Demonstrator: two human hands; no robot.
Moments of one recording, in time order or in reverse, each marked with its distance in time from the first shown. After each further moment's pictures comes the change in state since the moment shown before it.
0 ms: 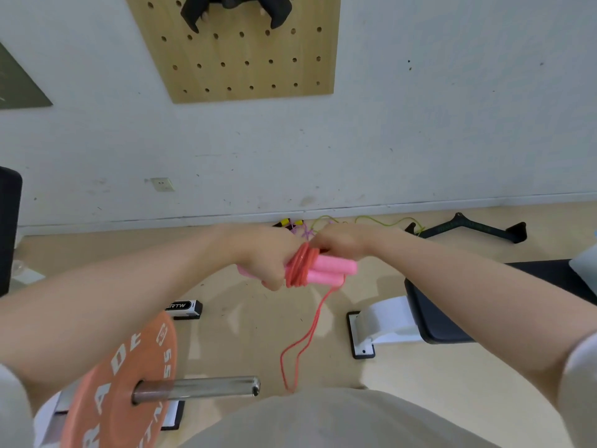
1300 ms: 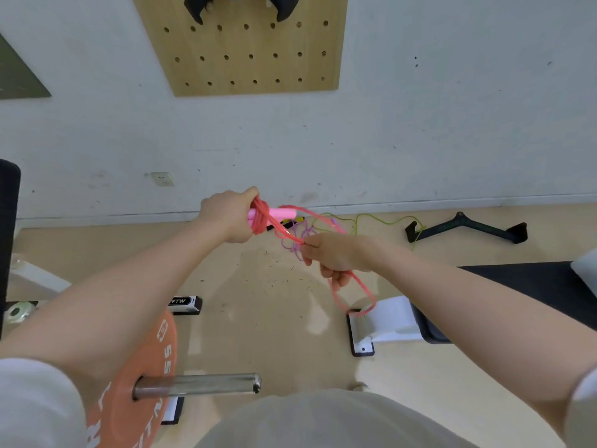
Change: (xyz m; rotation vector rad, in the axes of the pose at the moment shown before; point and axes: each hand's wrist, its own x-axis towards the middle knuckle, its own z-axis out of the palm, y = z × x) left_hand 0.020 -0.091 0.022 -0.124 0.640 -0.476; right_hand 0.013 -0.021 0.013 0.680 -0.030 0.202
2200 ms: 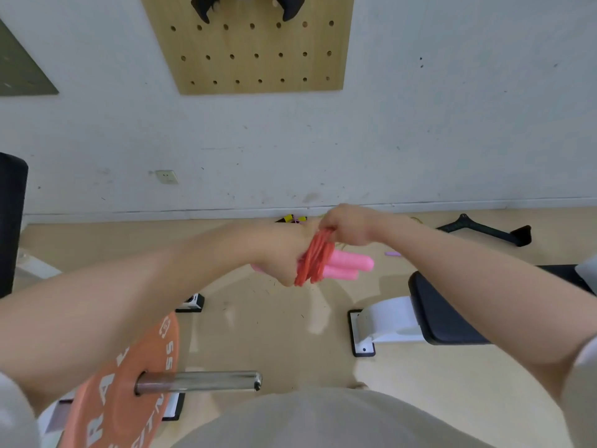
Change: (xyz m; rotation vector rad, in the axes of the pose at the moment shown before) left_hand -0.045 0.075 -0.030 -0.012 -0.572 0.393; right_hand 0.007 -0.014 -0.027 -0.594 0.425 -0.103
